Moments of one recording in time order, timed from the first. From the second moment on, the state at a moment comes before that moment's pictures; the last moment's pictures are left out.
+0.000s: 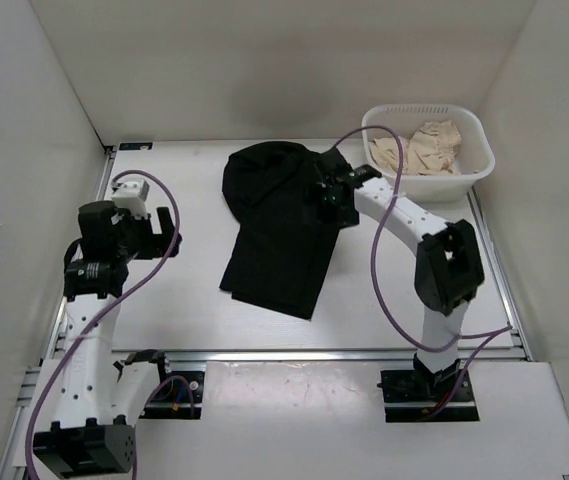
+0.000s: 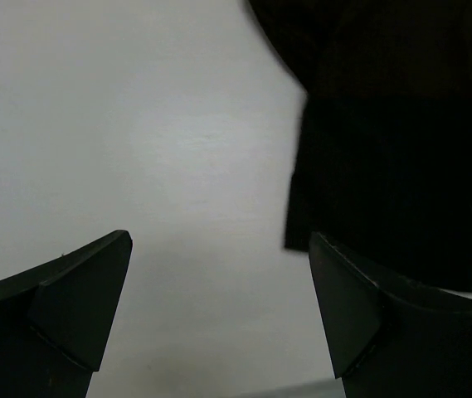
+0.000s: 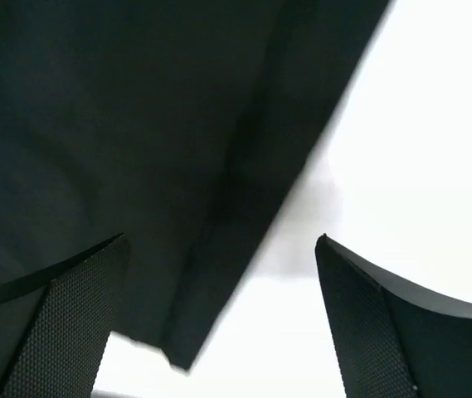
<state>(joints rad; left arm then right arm) 0.10 0.86 0.98 -0.68 0.23 0.00 0.56 1.93 1.67 -0.81 0.08 0.45</state>
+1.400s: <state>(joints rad) -0.75 1.82 1.18 -0.64 0.19 0.00 0.44 1.92 1.26 -0.48 -0.02 0.84</state>
